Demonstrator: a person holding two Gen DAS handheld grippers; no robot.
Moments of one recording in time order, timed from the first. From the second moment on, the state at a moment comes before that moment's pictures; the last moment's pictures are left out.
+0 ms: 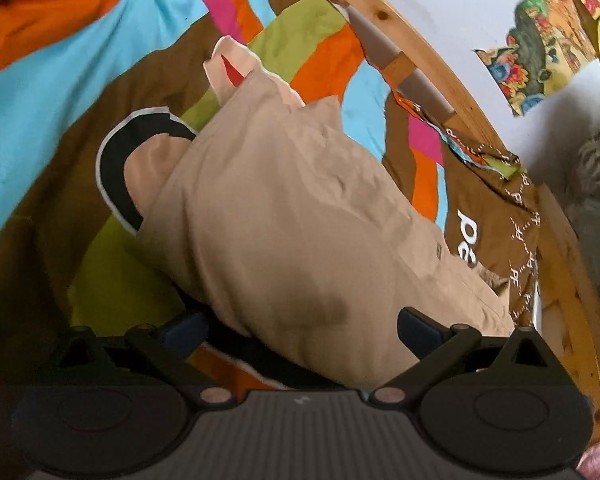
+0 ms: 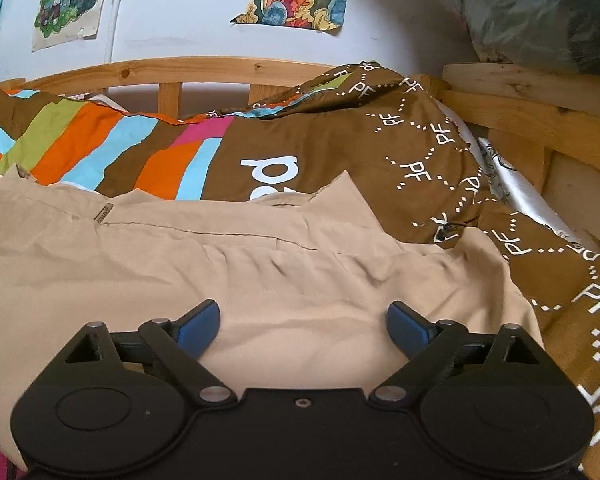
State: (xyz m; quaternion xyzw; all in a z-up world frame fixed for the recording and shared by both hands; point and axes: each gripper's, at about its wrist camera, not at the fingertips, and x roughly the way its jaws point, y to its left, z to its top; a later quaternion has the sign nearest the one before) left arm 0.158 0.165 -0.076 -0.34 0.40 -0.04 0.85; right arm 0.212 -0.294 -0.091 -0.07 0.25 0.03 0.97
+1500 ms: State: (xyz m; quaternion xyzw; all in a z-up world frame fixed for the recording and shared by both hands) left arm 0.162 0.184 -0.095 -0.35 0.36 0.01 0.87; right arm 0.183 -0.217 -0.094 -0.05 0.25 0.15 0.95
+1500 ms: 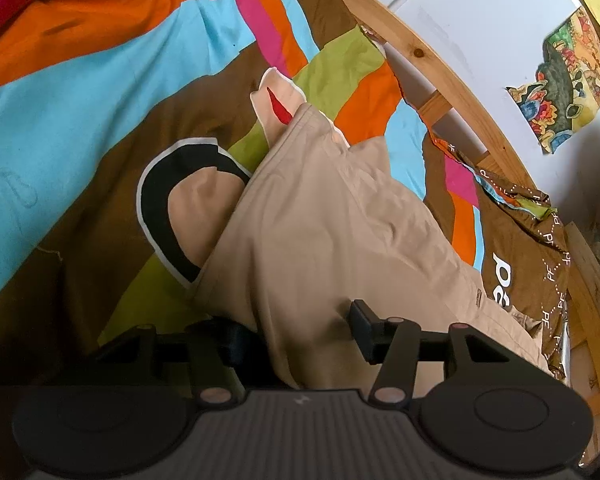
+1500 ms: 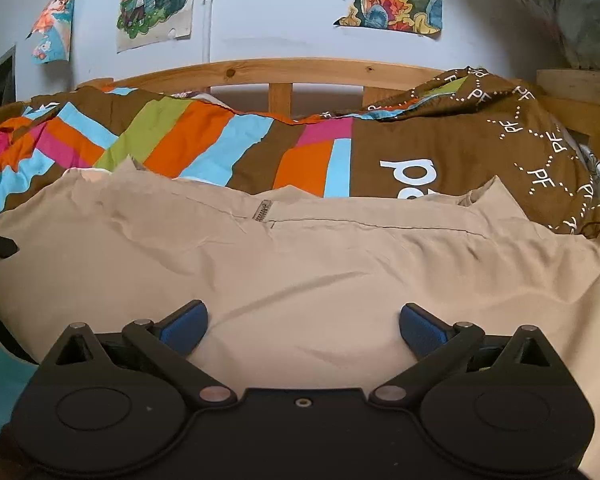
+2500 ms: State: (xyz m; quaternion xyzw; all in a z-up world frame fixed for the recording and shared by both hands) left arm 0.155 0.182 -0.077 -0.35 0.35 0.03 0.87; right arm 0.098 -0.359 -0.061 0.33 0.35 -0.09 0.87
